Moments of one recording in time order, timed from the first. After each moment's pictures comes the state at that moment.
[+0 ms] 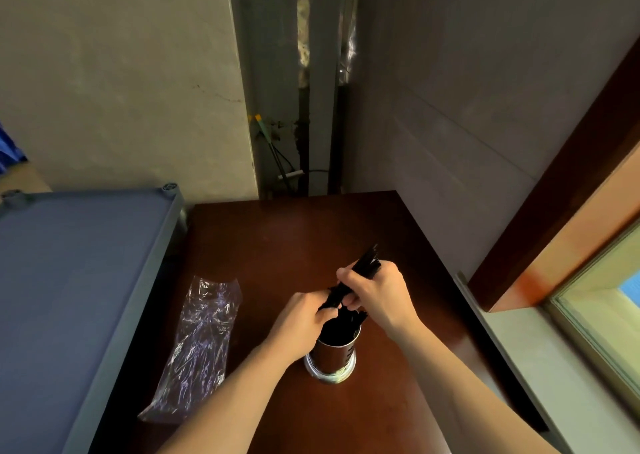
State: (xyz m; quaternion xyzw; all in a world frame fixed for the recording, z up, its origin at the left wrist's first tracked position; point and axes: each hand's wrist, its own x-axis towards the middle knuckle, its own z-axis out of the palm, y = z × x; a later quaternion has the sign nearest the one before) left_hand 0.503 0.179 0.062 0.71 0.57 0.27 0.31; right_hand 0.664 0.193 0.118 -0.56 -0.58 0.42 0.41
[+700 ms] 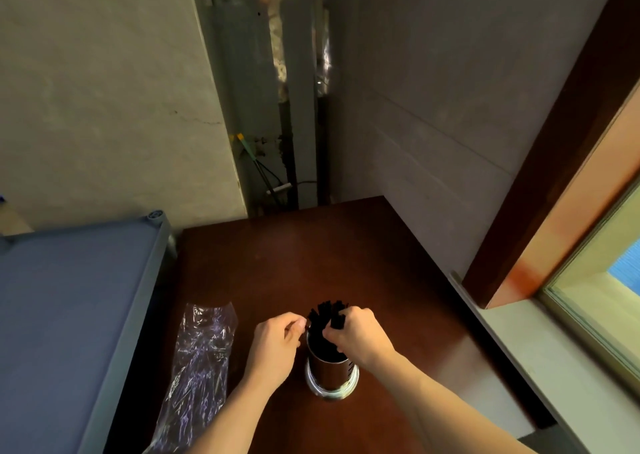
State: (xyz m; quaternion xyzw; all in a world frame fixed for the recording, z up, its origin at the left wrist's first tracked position) left_hand 0.474 0.179 0.031 0.63 0.65 0.31 0.28; right_hand 0.653 0.190 0.067 -0.65 -0.65 0.36 0.18
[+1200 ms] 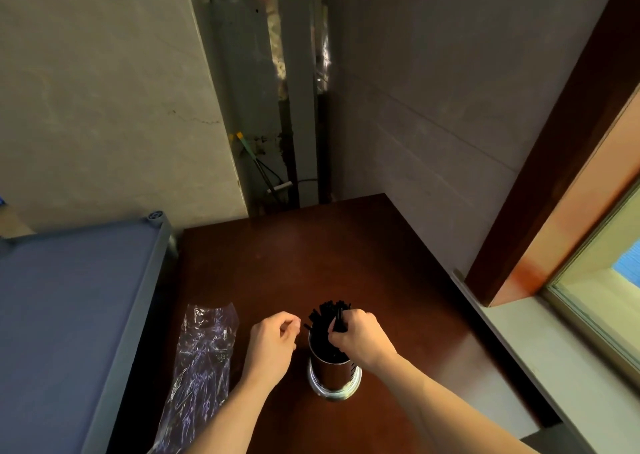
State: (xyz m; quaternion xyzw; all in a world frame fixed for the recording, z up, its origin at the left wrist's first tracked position) left_hand 0.467 0.187 0.021 0.60 0.68 0.31 0.28; right_hand 0.656 0.194 0.051 -0.64 -0.65 0.37 0.18
